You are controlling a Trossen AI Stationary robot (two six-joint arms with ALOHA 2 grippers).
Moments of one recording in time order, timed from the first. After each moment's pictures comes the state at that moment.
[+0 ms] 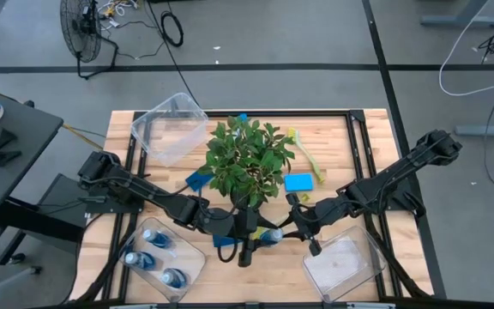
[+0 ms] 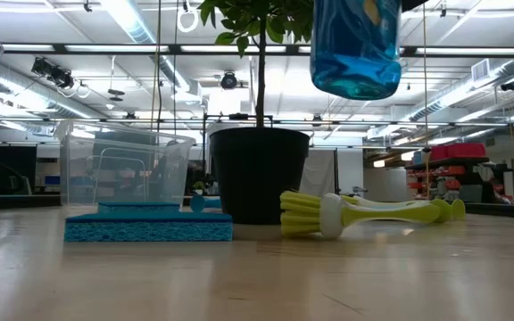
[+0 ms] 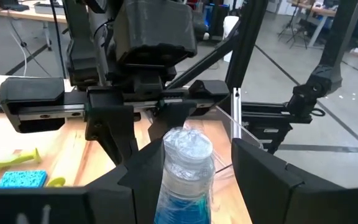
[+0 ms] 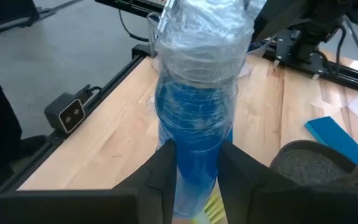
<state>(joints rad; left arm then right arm) -0.42 1.75 1.34 0.19 -0.29 -0.22 0.48 1.30 0.82 0.02 0.14 -0.09</state>
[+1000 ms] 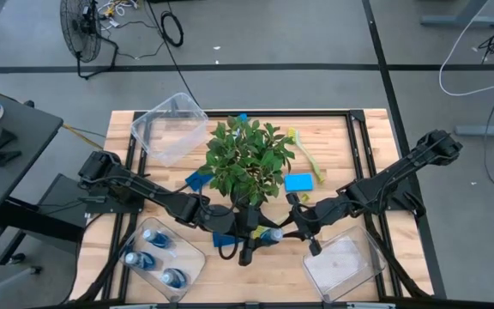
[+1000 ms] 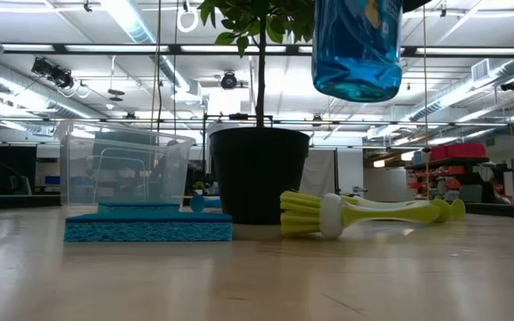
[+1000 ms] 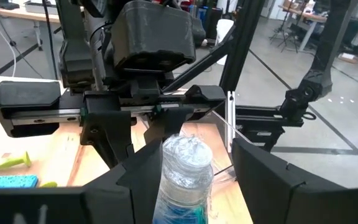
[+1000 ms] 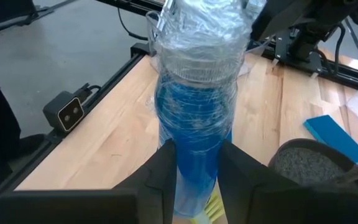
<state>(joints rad) -0.41 1.75 1.34 0.21 -0.25 -0.22 0.48 1.30 0.82 0.00 0.14 -0.09</state>
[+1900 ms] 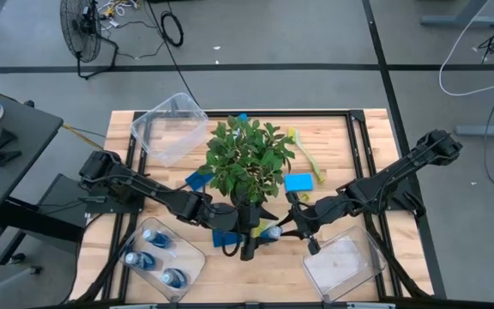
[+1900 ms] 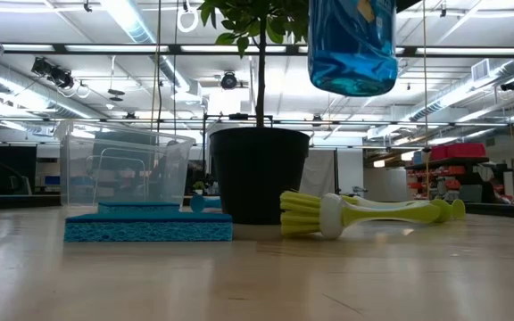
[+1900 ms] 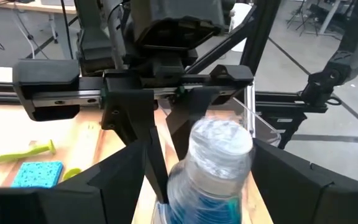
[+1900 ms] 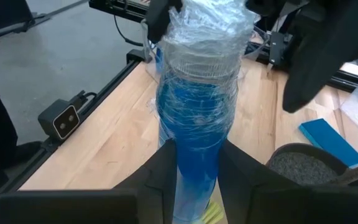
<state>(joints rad) -0.38 1.75 1.34 0.15 -0.27 -0.19 0.48 1.30 0.82 0.03 0.14 -0.09</state>
